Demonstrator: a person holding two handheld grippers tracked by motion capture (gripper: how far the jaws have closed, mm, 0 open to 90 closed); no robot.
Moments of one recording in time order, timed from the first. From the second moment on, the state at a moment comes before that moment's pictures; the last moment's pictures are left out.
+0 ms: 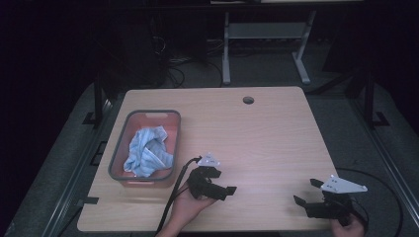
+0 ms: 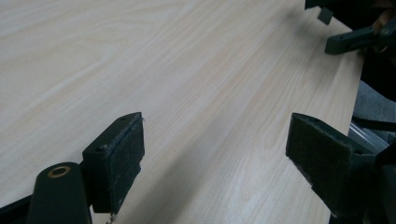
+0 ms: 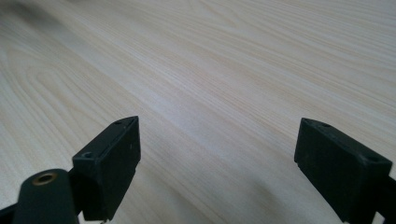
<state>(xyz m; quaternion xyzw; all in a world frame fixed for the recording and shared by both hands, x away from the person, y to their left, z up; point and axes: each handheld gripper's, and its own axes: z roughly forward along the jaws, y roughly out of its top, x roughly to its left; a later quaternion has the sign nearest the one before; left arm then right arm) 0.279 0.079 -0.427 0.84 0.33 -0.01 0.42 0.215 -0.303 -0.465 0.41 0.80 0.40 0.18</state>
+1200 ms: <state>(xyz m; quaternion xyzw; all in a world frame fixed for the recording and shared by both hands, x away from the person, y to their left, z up) 0.309 0.090 -0.369 0.87 0.31 0.01 0.40 0.213 -0.300 -0.464 0.41 0.80 0.39 0.19</state>
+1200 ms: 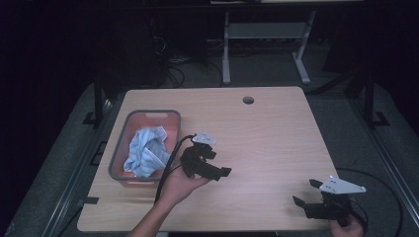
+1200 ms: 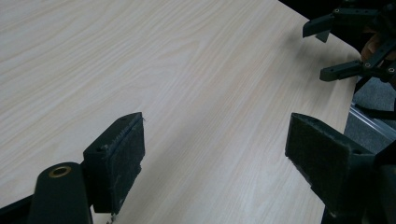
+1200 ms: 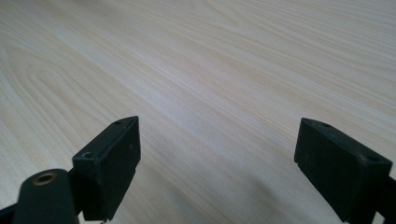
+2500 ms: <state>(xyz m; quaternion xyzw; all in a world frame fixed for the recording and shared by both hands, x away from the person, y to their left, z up) 0.337 0.194 -0.307 0.86 0.36 0.03 0.37 0.209 -0.304 -0.463 0.41 0.80 0.39 0.19</state>
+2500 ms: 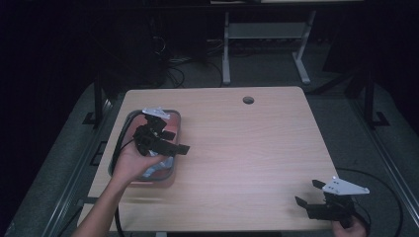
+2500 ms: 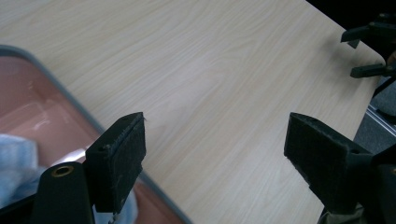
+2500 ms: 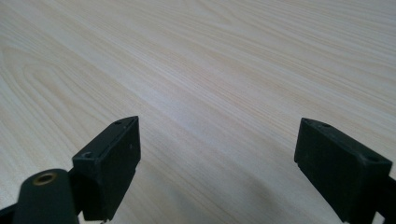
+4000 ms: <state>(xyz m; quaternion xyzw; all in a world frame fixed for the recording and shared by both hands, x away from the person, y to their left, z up) 0.357 0.304 -0.343 0.80 0.51 0.06 0.32 0.209 -0.301 -0.464 0.41 0.80 0.39 0.19</state>
